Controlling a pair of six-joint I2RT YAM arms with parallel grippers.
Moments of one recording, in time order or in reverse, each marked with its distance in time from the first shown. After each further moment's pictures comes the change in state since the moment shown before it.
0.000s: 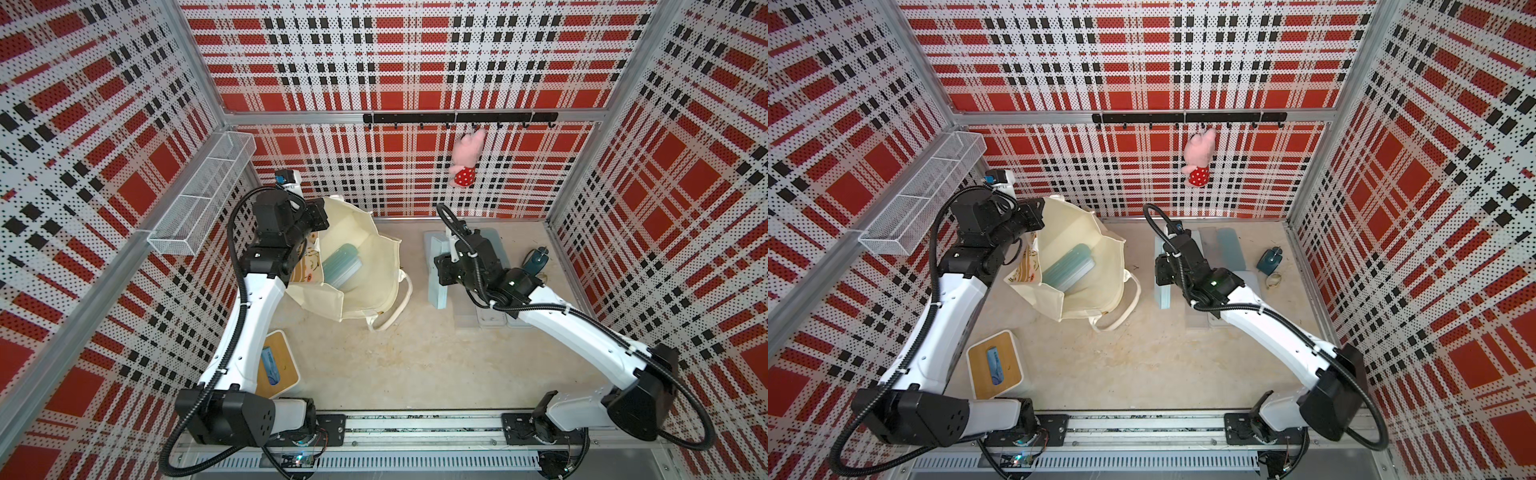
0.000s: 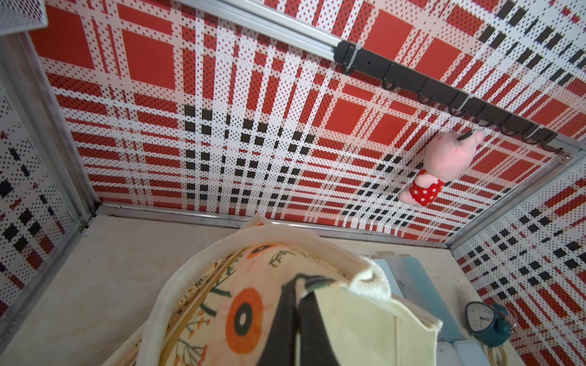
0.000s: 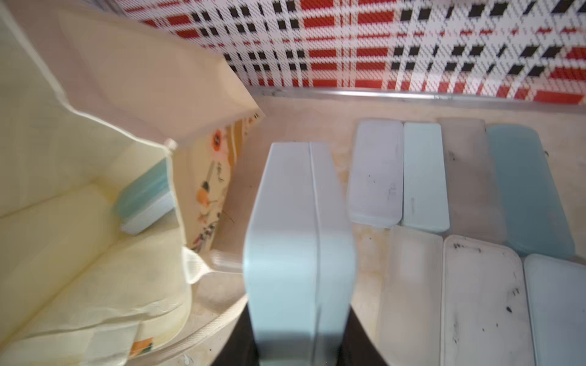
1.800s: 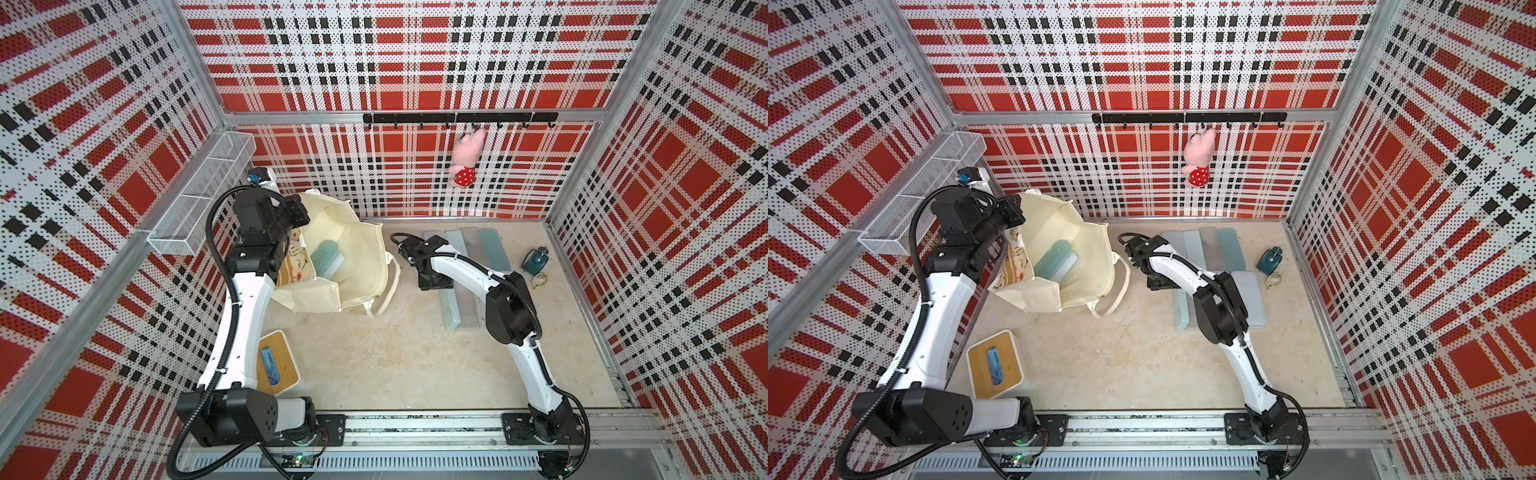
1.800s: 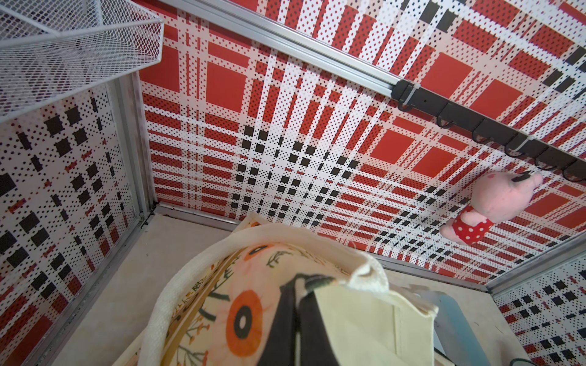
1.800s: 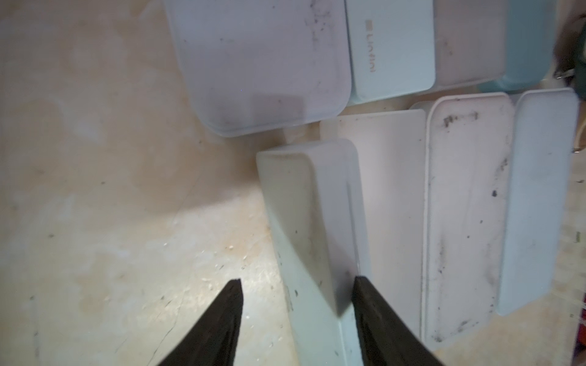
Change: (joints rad) left arm 0.113 0.000 0.012 -0.005 -0.035 -0.033; right arm -0.051 0.811 0.691 -0.691 0.127 0.306
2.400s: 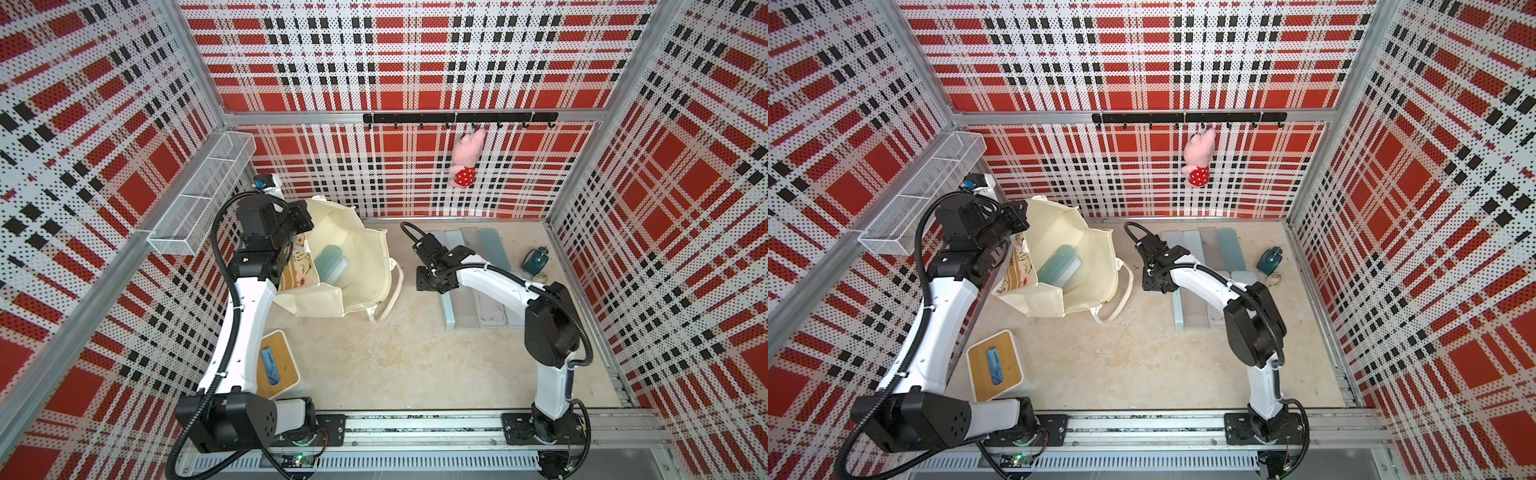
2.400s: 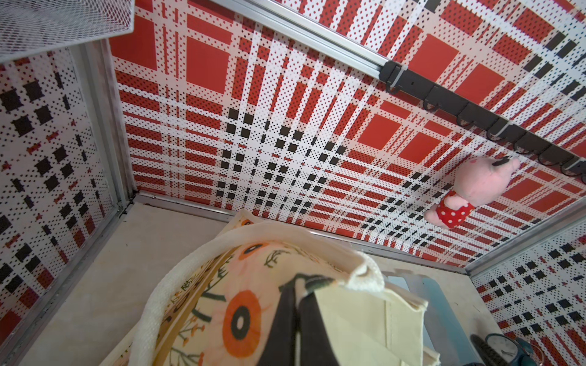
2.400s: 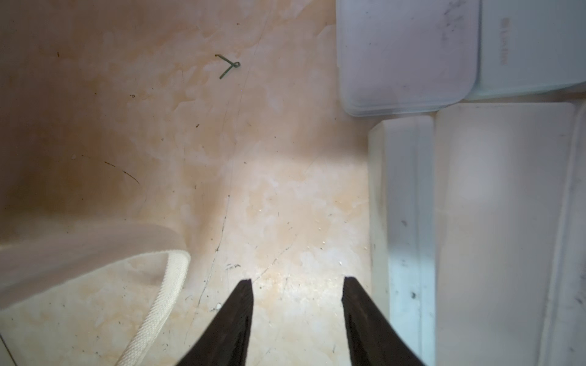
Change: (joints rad) left arm -0.041 -0.031 -0.075 0.029 0.056 -0.013; right arm -0.007 -0.366 -0.432 0.431 -0.244 -0.079
